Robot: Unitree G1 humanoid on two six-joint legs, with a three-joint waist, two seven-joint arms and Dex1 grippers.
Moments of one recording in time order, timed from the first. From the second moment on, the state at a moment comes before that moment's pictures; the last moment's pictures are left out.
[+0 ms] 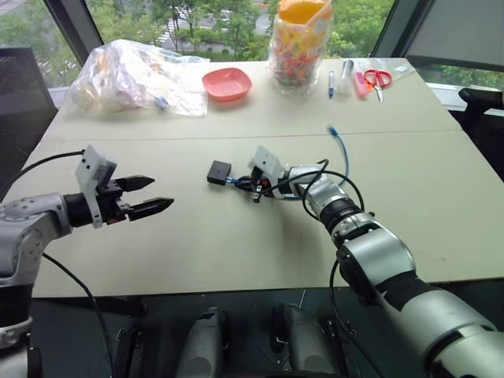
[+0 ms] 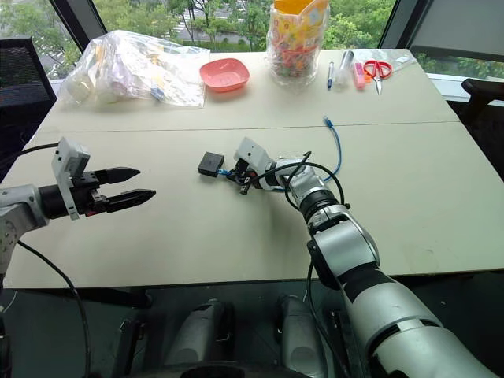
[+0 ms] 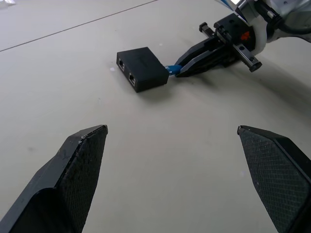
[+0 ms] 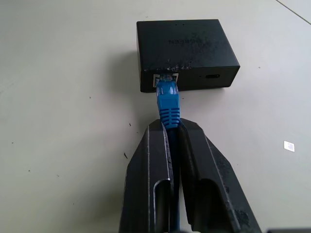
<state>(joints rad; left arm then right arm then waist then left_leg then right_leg) -0.32 0.87 0.24 -0.07 -0.61 0.72 -1.00 -1.09 -0.17 0.24 1.20 -0.08 -0.21 0.89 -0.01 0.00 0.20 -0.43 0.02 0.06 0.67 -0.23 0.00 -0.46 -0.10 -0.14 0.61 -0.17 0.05</state>
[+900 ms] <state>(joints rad) -1.19 0.42 0.13 1.15 -0.40 0.43 -1.42 -0.82 -0.47 0.29 0.40 -0.37 -0.51 0.59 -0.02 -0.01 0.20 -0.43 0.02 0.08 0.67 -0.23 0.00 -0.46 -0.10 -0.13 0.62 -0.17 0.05</state>
